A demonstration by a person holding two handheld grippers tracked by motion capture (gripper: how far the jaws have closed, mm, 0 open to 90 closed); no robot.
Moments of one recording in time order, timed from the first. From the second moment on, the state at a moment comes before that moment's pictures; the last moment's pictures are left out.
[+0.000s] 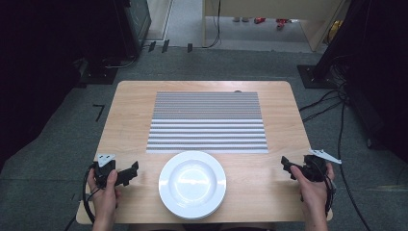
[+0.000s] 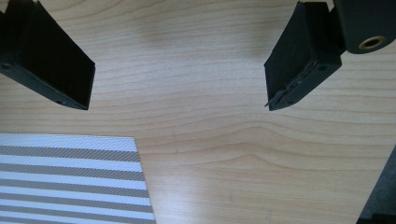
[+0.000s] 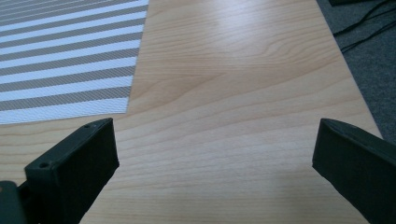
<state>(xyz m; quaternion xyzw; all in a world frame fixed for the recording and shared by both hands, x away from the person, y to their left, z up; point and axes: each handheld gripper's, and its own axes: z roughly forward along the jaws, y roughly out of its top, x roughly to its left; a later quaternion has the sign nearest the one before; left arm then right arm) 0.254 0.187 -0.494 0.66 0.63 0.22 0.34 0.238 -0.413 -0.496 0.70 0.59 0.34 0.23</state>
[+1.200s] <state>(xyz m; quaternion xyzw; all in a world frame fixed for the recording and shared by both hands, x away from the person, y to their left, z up) 0.238 0.151 -0.481 0.70 0.57 0.20 0.38 0.234 -0.350 -0.479 0.65 0.62 0.38 0.22</state>
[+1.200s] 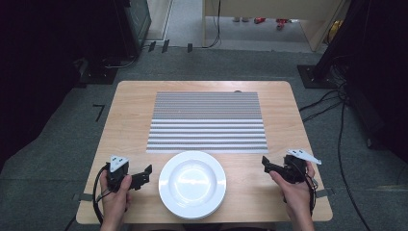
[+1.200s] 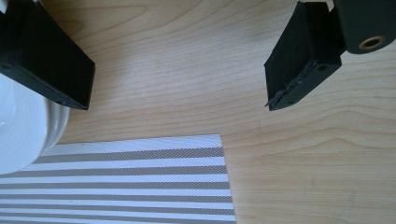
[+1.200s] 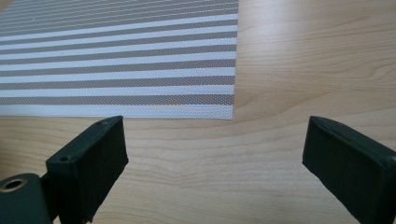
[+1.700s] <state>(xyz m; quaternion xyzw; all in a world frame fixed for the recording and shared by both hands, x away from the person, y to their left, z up) 0.233 0.132 -0.477 0.71 0.54 0.18 0.40 0.233 -0.332 -0.478 0.63 0.64 0.39 0.21</state>
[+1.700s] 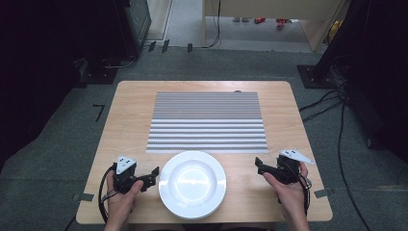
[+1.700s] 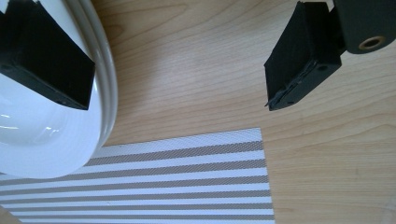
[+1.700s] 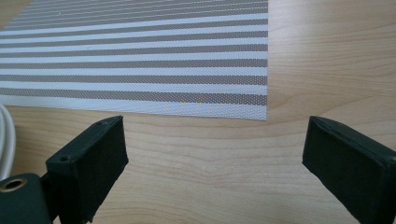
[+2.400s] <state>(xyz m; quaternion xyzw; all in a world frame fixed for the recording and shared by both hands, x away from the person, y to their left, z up) 0.229 0.113 -0.479 0.73 0.52 0.17 0.40 0.230 -0.308 -0.476 0.61 0.65 0.41 0.20</state>
